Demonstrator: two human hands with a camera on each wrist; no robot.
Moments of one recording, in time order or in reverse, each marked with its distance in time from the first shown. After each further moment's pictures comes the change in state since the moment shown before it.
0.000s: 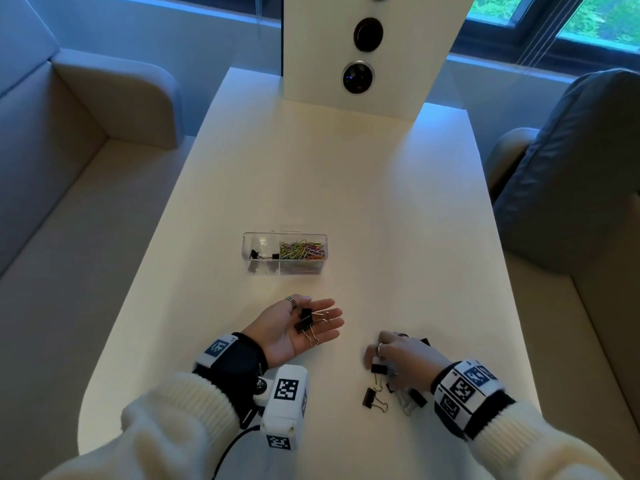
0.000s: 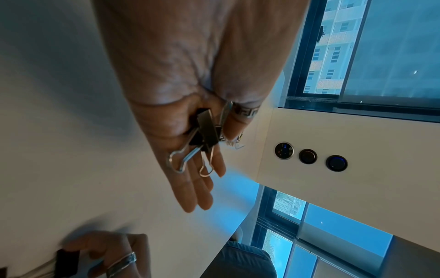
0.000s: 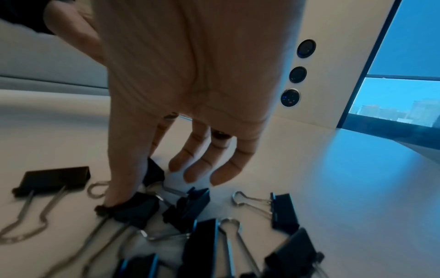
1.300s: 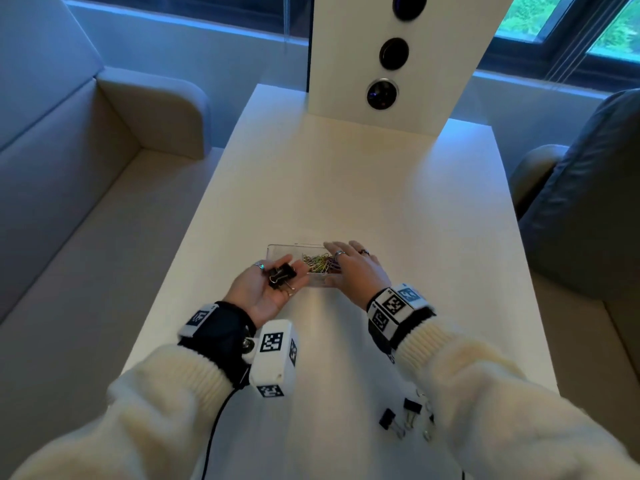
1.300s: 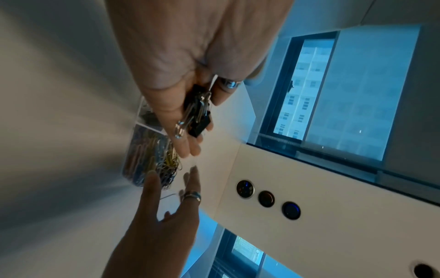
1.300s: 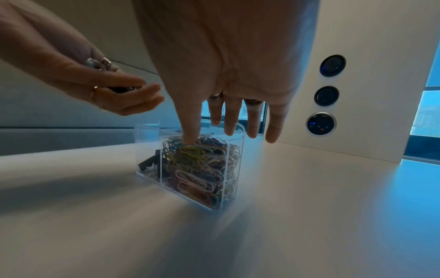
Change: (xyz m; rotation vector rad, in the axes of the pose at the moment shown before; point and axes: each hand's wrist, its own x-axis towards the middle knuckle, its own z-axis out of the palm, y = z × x) left_hand -0.013 0.076 -0.014 -0.264 0.125 0.344; right_hand 0.090 -0.057 -0.118 0.212 0.520 0.024
